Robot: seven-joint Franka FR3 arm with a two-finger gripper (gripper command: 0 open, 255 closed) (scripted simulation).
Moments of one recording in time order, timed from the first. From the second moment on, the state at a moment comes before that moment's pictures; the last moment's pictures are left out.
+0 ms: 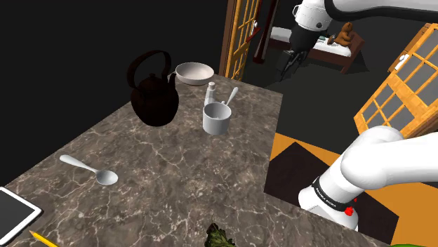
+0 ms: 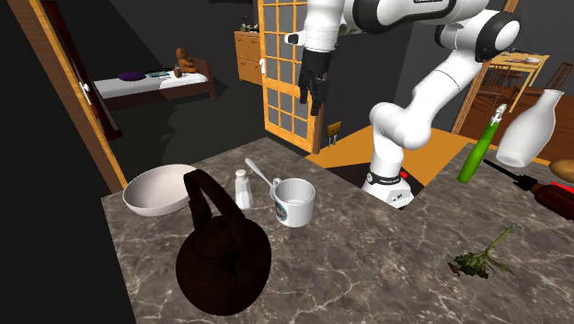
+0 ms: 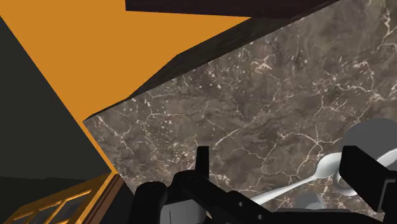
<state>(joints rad) -0.01 -0.79 0.06 -2.41 -0.01 1.72 -0.04</state>
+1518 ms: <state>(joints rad) 0.03 -0.01 0.20 -1.91 0.08 1.93 0.18</state>
